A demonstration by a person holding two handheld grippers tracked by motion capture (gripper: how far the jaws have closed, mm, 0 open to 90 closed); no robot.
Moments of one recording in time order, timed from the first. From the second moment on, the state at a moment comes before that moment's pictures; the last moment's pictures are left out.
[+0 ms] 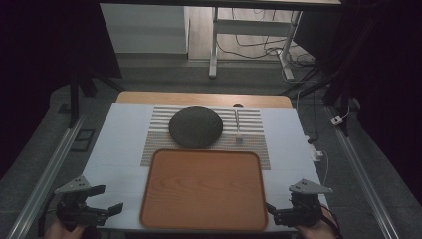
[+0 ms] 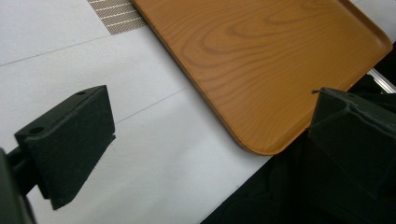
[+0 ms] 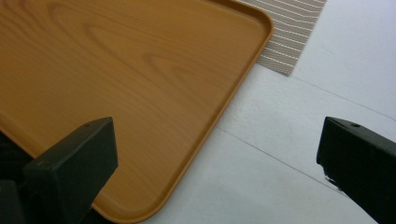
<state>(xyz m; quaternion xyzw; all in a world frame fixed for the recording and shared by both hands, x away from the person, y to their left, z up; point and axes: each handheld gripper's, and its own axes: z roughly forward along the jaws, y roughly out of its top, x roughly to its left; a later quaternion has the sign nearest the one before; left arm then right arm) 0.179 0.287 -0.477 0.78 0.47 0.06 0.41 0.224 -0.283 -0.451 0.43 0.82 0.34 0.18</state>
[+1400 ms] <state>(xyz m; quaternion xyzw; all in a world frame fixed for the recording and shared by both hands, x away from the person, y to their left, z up) 0.180 0.286 -0.478 0.78 0.48 0.05 0.41 0.238 -0.219 -0.461 0.30 0.90 0.27 0.20</state>
